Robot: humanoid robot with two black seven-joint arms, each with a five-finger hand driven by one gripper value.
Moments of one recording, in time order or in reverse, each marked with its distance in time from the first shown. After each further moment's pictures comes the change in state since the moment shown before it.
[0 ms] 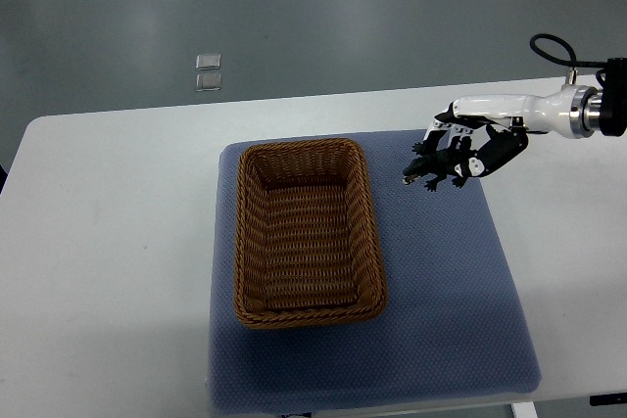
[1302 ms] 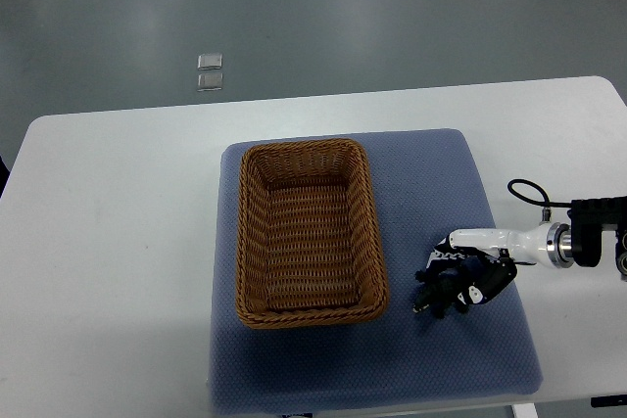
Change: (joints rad) left arm 0.000 0.000 -0.002 0.002 -0.001 0.002 0.000; right arm -0.362 0.049 -0.061 0.006 -0.070 -0.074 -0.010
